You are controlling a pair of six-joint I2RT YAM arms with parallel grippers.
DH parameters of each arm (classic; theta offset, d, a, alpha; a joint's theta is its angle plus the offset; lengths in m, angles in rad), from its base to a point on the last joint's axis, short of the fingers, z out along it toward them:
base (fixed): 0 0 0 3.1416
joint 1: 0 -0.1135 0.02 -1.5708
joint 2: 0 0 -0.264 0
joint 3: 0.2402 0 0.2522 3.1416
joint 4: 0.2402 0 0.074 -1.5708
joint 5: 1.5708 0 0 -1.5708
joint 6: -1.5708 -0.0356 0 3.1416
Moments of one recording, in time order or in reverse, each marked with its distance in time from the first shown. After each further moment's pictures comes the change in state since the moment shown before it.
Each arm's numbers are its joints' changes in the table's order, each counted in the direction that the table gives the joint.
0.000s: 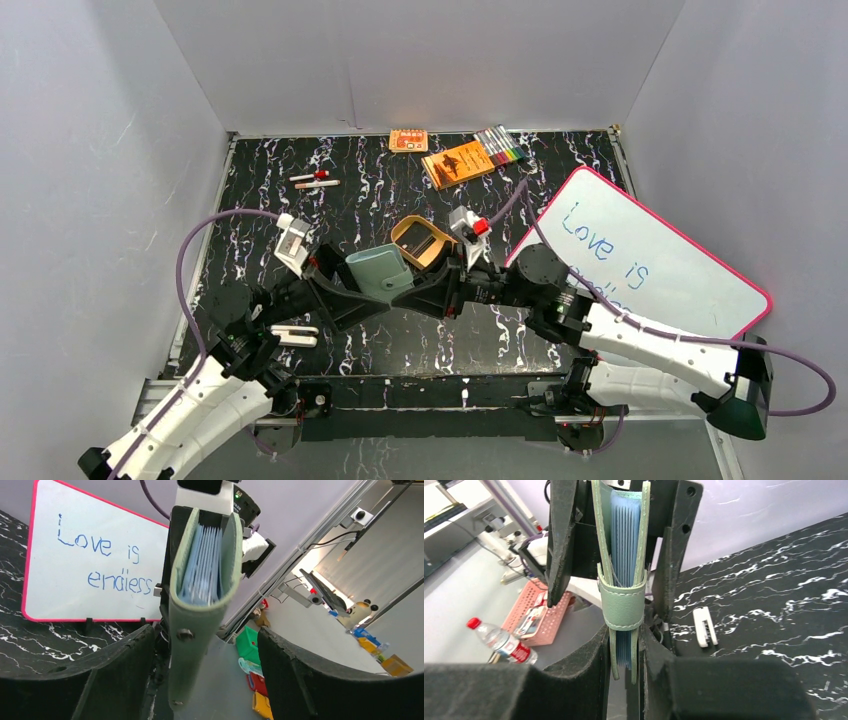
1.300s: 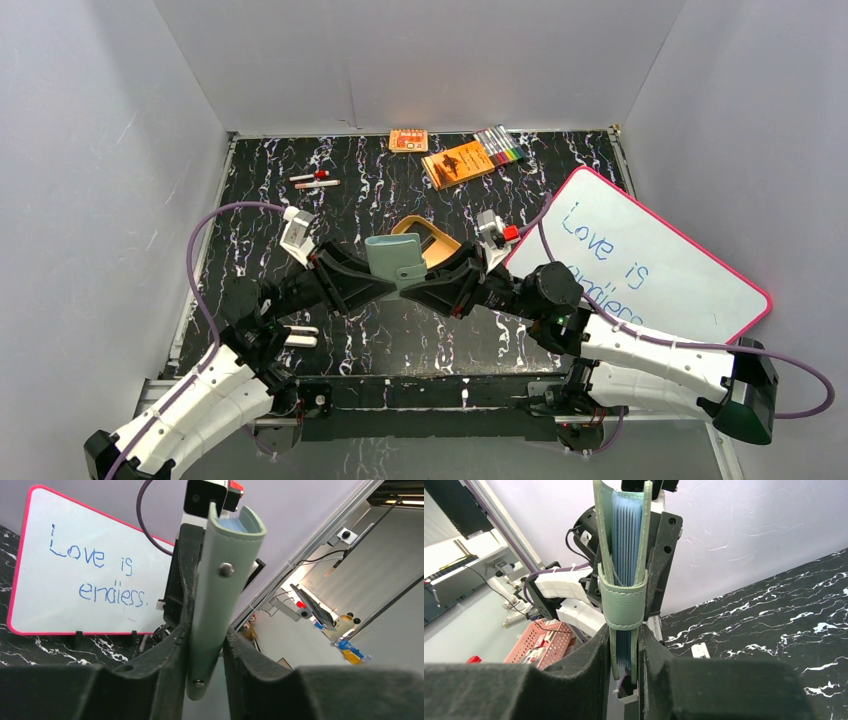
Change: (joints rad) left arm 0.000 -0.085 -0.048 -0.197 -0.030 0.113; right arm -0.002 0.068 -0.176 -0.304 0.153 -0.047
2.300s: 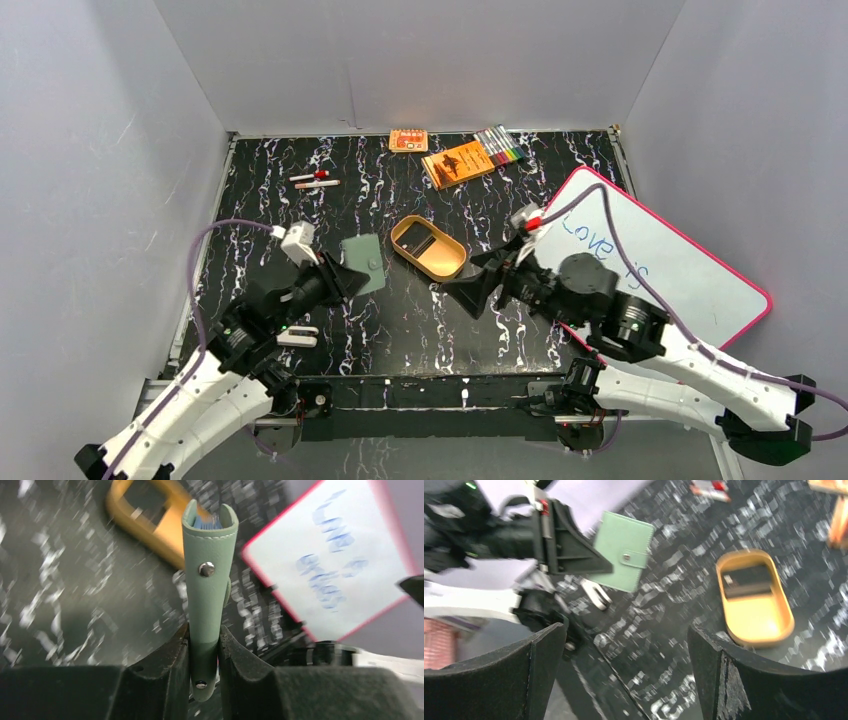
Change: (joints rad) left arm 0.004 0.078 0.139 0.927 -0.619 -0.249; right arm -0.001 0.234 0.271 0.924 0.366 0.151
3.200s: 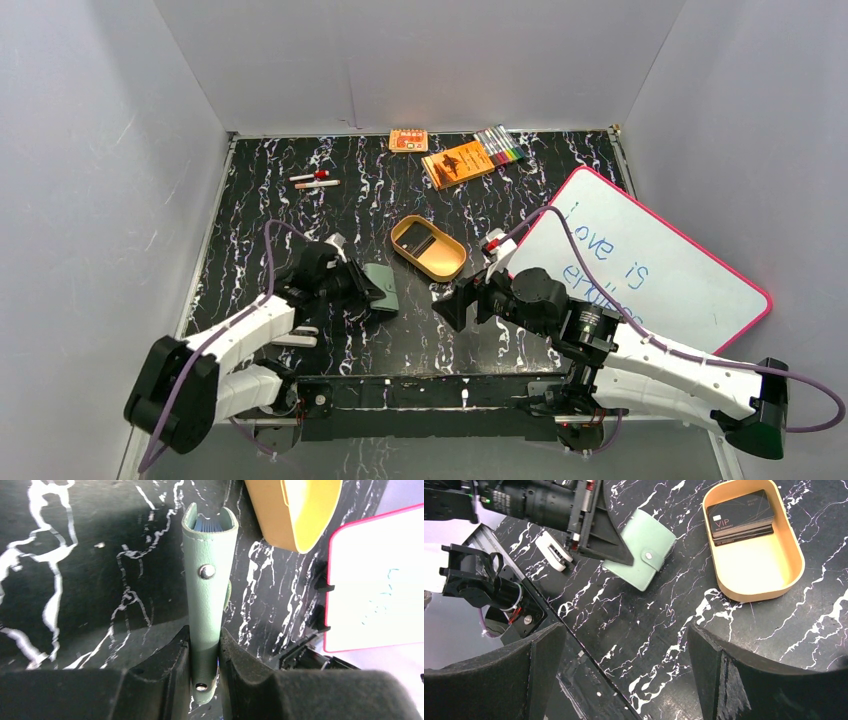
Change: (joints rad) left arm -0.214 -0.581 -0.200 -0.245 0.278 0.172; right arm 0.000 -0.074 -0.271 -0.090 0.076 -0.034
